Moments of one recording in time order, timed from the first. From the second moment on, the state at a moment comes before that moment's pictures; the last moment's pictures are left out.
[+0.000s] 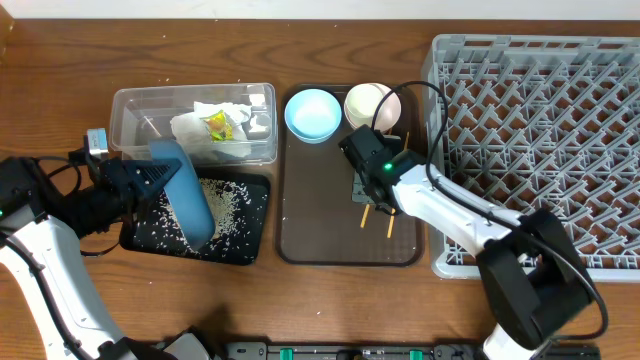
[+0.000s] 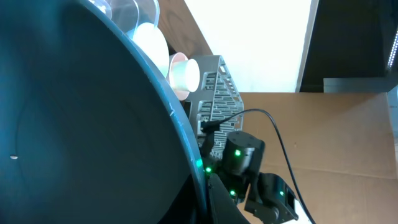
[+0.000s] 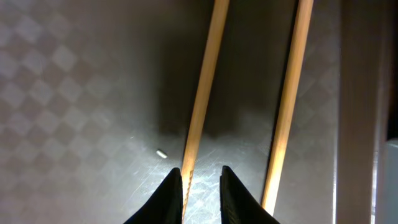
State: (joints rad) left arm 0.67 1.33 1.12 -1.18 1.22 -0.07; right arm 0.63 1.84 1.16 -0.63 0.19 0.74
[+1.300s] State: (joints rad) left arm 0.67 1.33 1.12 -1.18 1.20 -0.07; right arm 0.64 1.92 1.17 -0.59 0.20 0.82
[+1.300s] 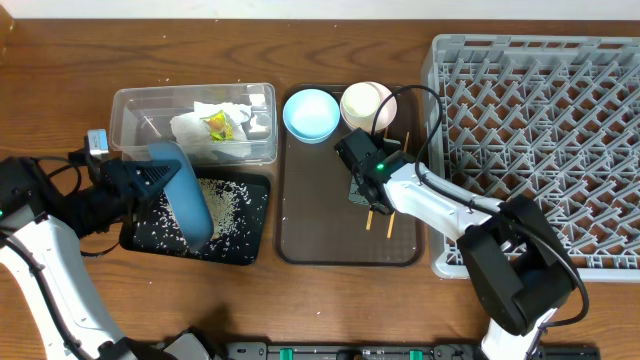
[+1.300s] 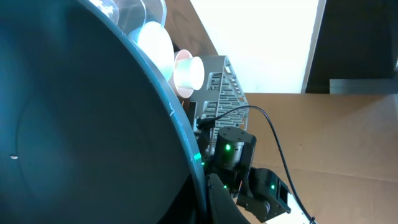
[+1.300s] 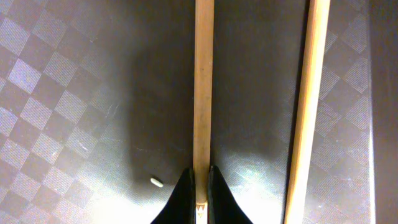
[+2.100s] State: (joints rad) left arm 0.61 1.25 1.12 -1.18 1.15 -0.12; right arm 0.42 1.29 1.16 -0.94 0.21 0.72
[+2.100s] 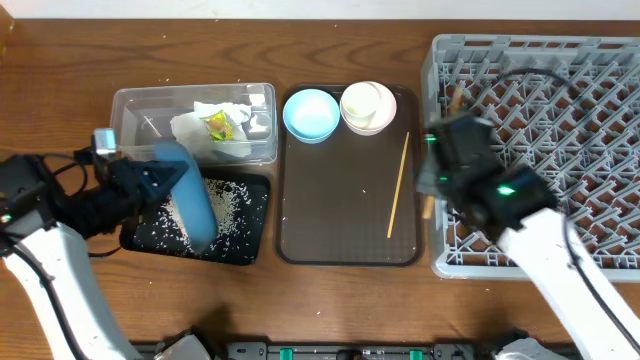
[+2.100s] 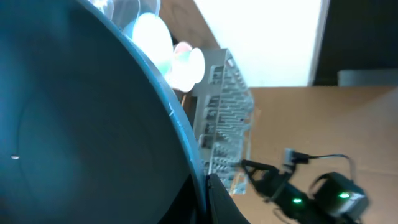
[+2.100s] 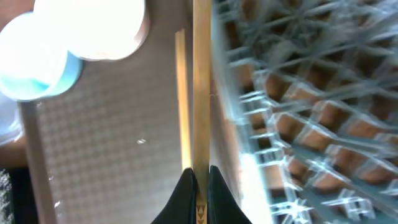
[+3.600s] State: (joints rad) left arm -0.62 1.52 1.12 -0.70 0.14 -0.57; right arm 0.12 1.36 1.16 -0.92 -0.07 -0.04
